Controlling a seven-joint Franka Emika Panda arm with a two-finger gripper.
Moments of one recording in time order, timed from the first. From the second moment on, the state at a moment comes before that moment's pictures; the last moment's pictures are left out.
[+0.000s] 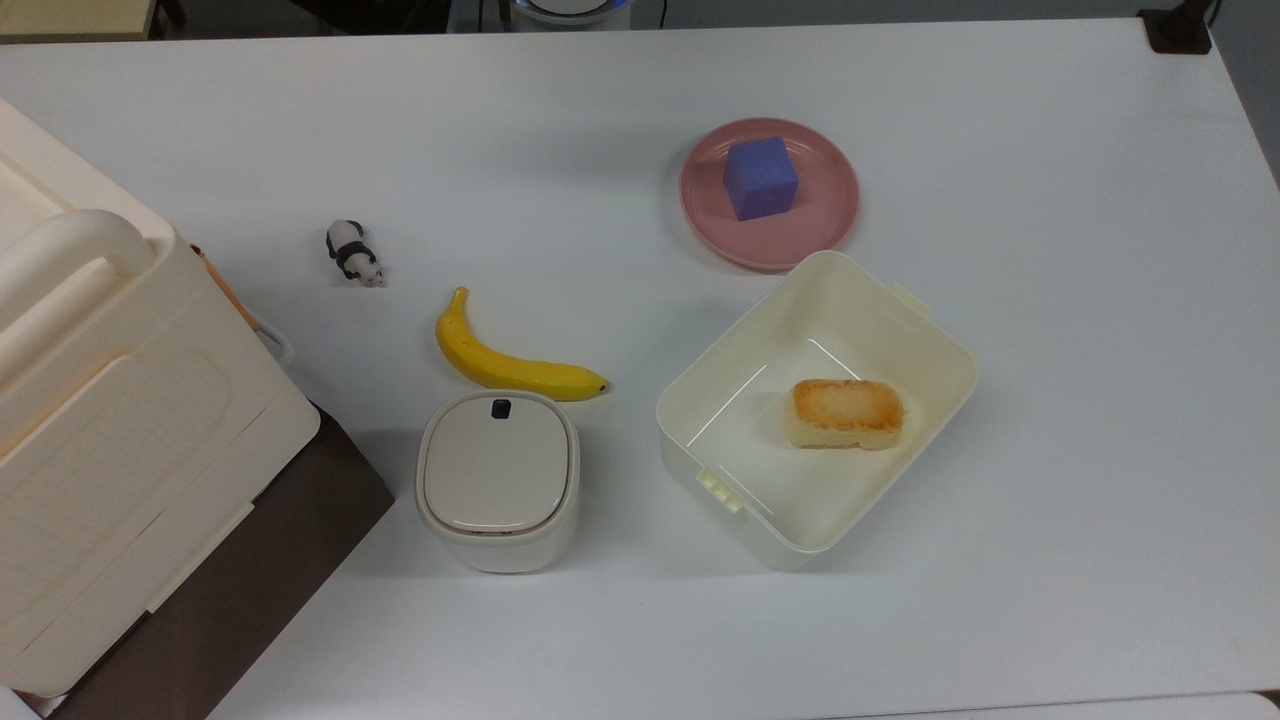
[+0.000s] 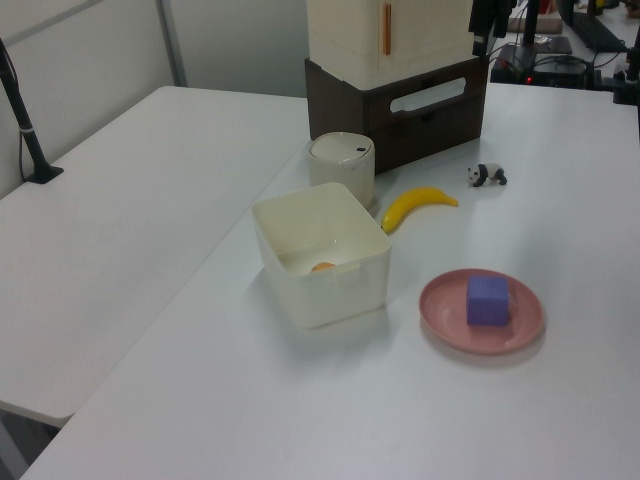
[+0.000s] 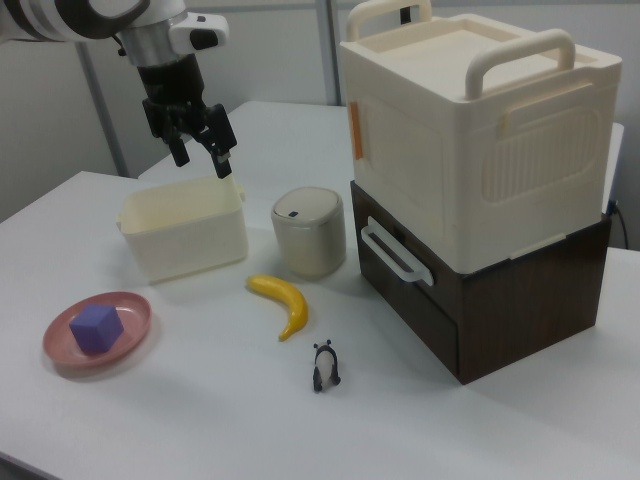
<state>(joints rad) -0.07 -0.04 0.01 -1.58 -0.05 1.61 0.10</state>
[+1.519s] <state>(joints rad) -0.04 -0.03 0.01 -1.58 -0.05 1.61 0.14</state>
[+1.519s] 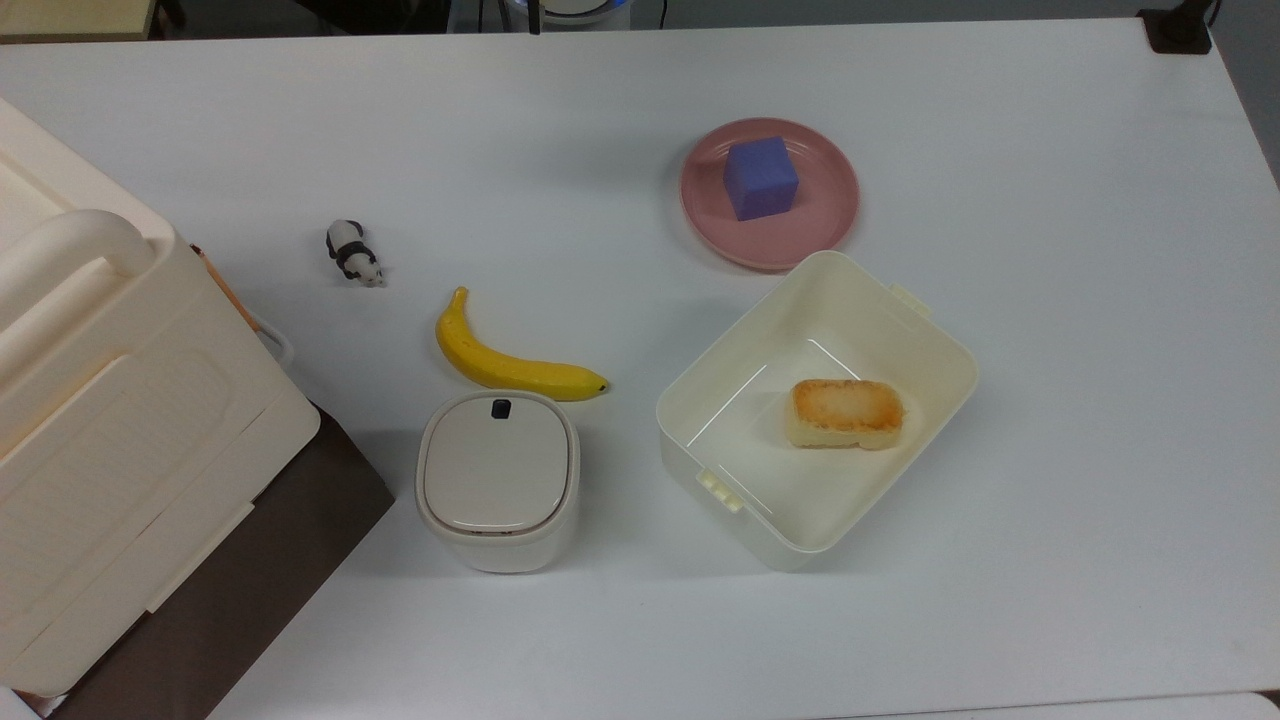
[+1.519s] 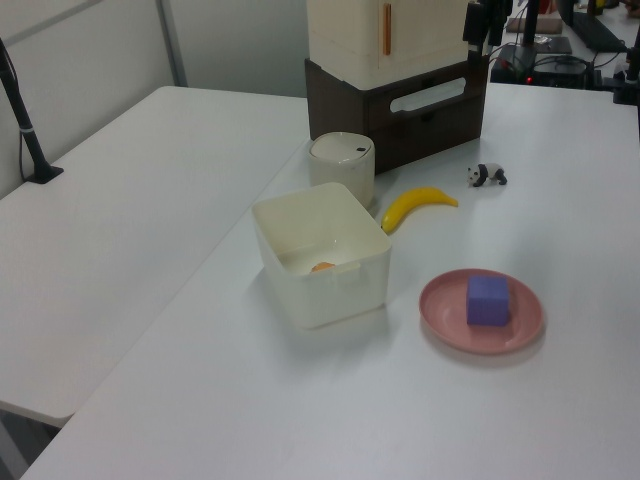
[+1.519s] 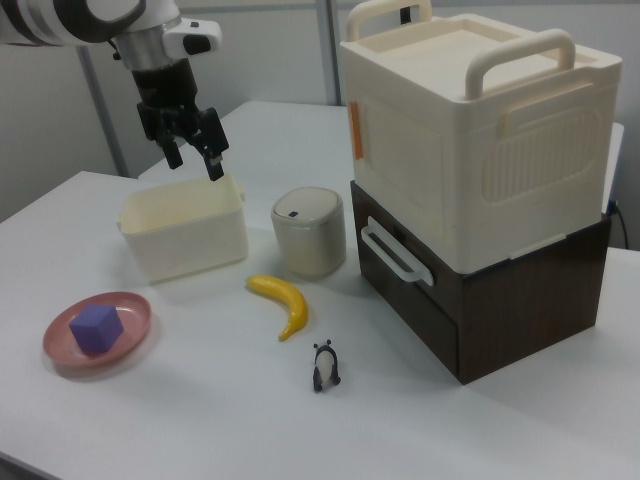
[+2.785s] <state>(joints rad) -0.17 0.26 0.00 -1.62 -0.29 2.08 0.05</state>
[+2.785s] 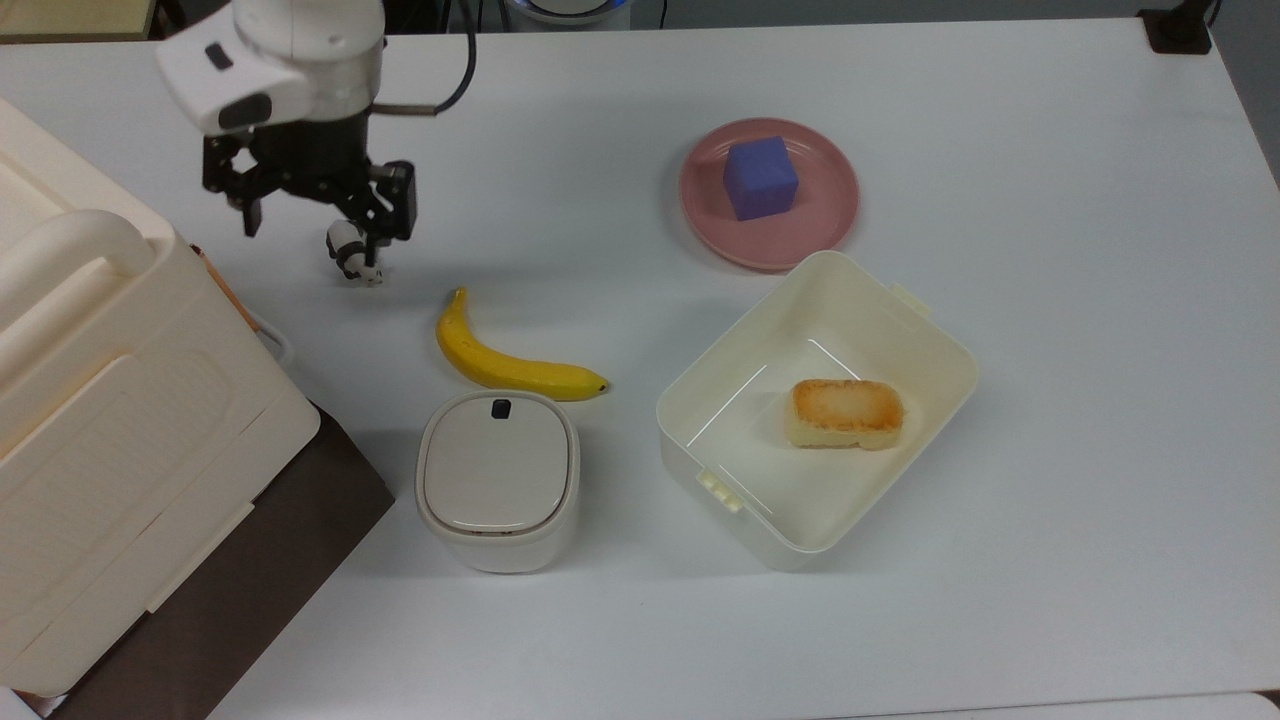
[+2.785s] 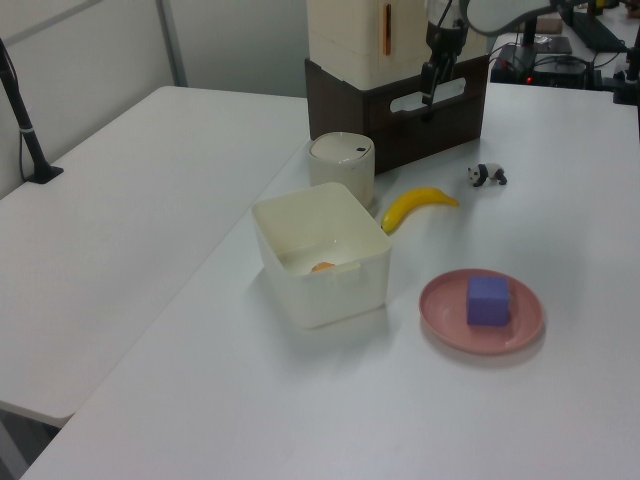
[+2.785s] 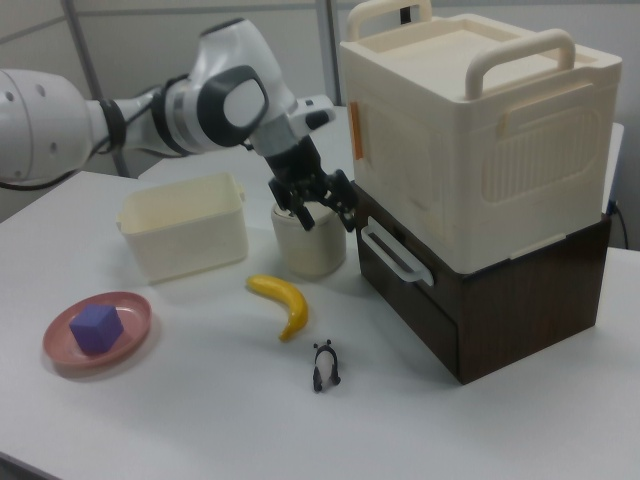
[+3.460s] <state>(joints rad) -0.22 0.30 0.00 -1.62 -0.34 2.09 -0.45</state>
